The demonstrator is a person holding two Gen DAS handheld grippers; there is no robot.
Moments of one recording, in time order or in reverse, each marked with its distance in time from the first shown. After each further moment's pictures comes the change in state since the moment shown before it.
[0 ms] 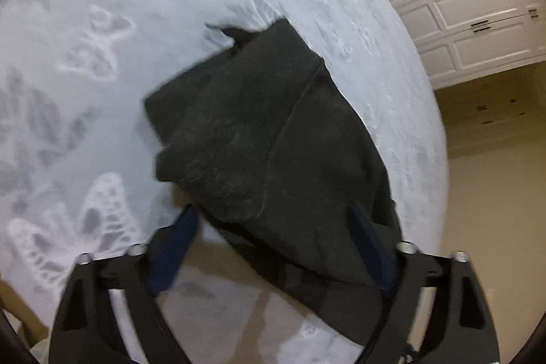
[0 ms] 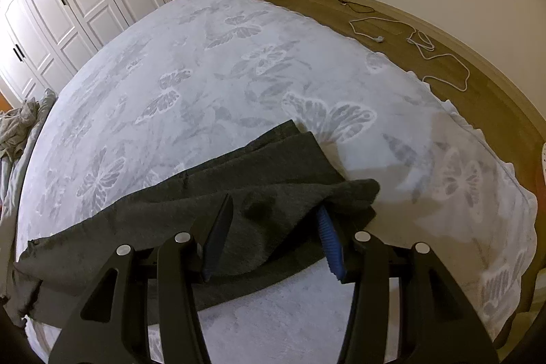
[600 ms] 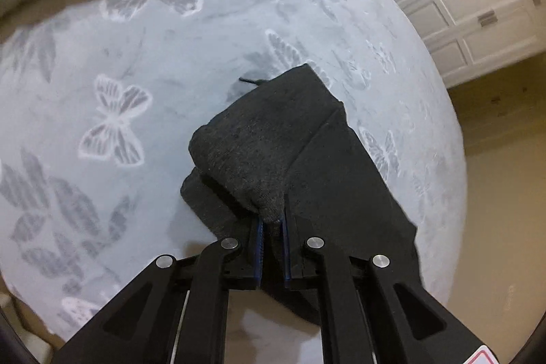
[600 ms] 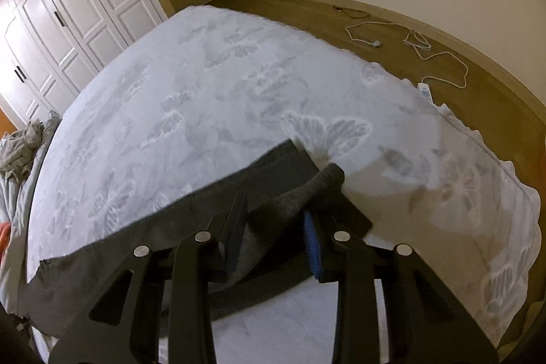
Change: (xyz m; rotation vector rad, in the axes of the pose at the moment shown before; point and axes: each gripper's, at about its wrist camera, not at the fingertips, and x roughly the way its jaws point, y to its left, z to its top) left arm -0.023 -0.001 0.044 0.084 -0.059 0.131; right arm -0.011 -0.014 0.010 0.053 -0.046 0.049
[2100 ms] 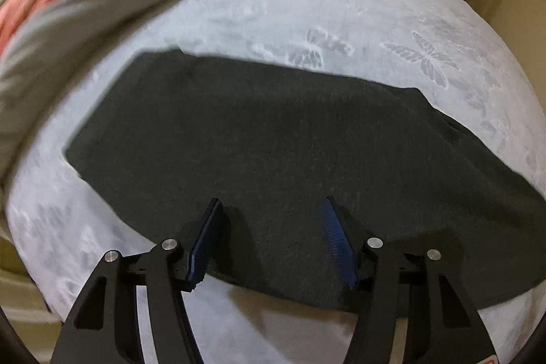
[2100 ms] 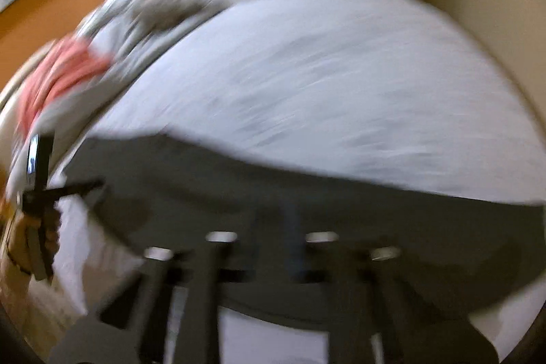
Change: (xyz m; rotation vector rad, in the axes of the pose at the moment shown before) left arm 0.063 -0.143 -0.135 0.608 -0.096 0.362; right arm -0.010 0.342 -0.150 -0.748 0.172 0.447
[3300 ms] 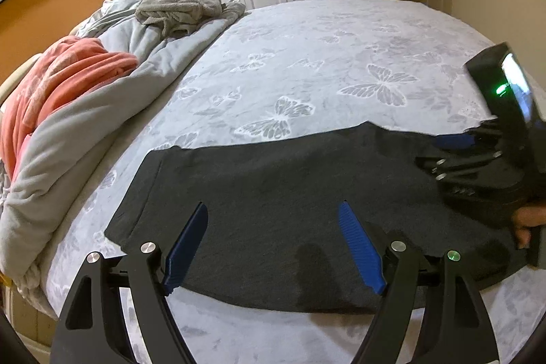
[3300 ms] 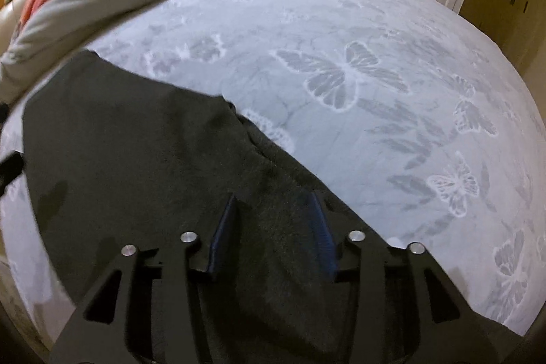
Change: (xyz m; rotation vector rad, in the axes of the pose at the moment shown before) left arm -0.050 -0.034 -0.009 0.233 -0.284 0.045; right arm 0.155 0.097 0.054 -0.297 0.121 -0.044
